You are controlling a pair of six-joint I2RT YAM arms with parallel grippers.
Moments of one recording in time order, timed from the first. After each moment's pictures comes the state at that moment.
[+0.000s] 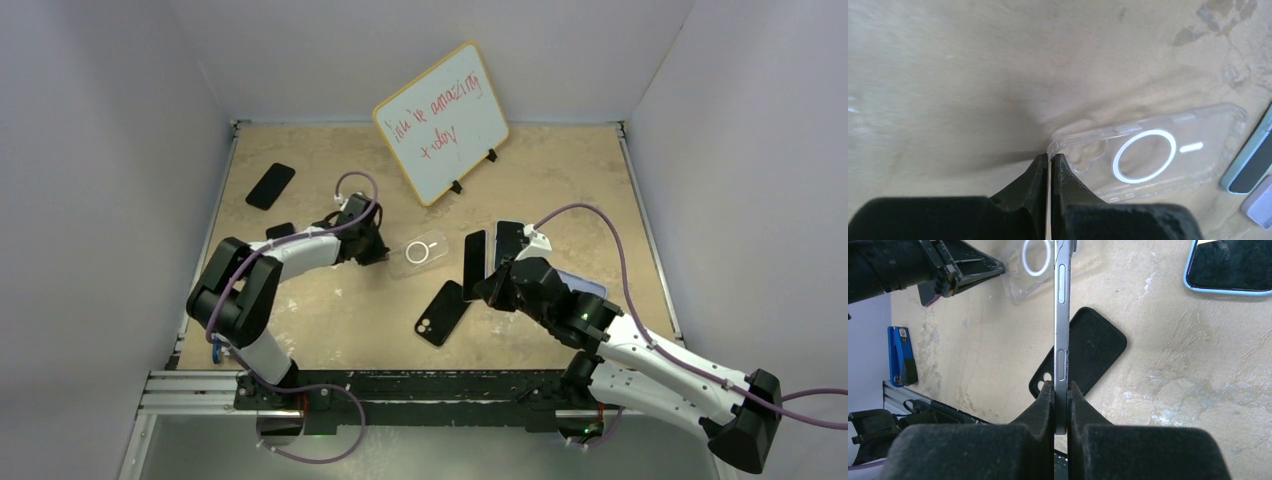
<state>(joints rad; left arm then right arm) -0.51 1.67 0.88 -0.18 -0.04 -0.88 0.90 0.79 0.60 -0.44 0.27 0.92</state>
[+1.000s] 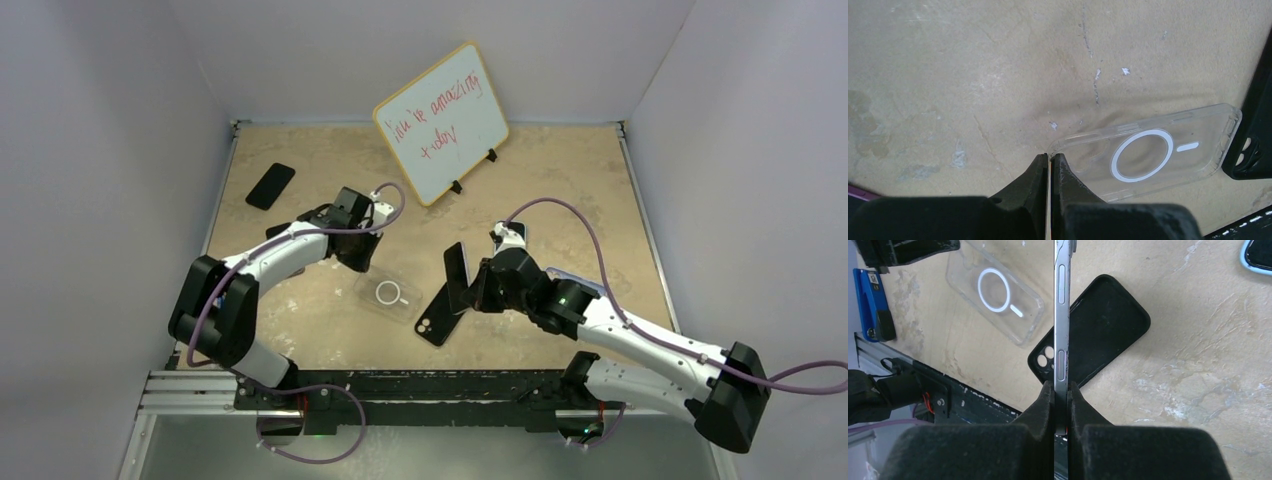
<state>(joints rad) -0.46 1.53 0.96 -0.55 0.10 0.07 0.89 0.96 0.66 -0.44 0.12 0.84</state>
